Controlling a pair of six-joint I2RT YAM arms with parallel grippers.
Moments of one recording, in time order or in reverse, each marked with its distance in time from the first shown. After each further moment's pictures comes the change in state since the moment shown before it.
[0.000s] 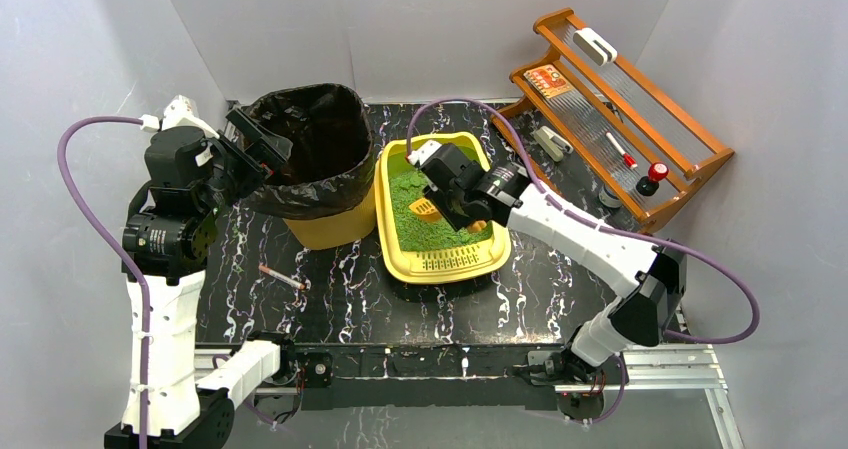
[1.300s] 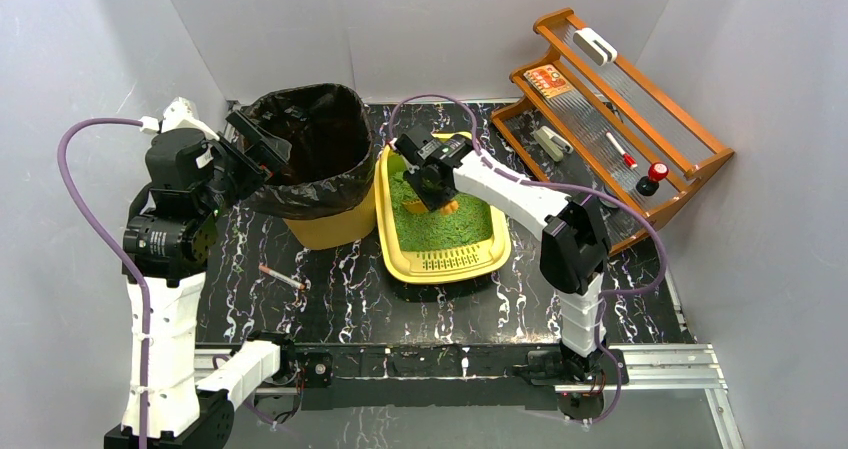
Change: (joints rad) left arm -0.004 -0.008 -0.011 0.000 -0.019 0.008; right arm -0.139 0.426 0.243 0.029 -0.130 0.019
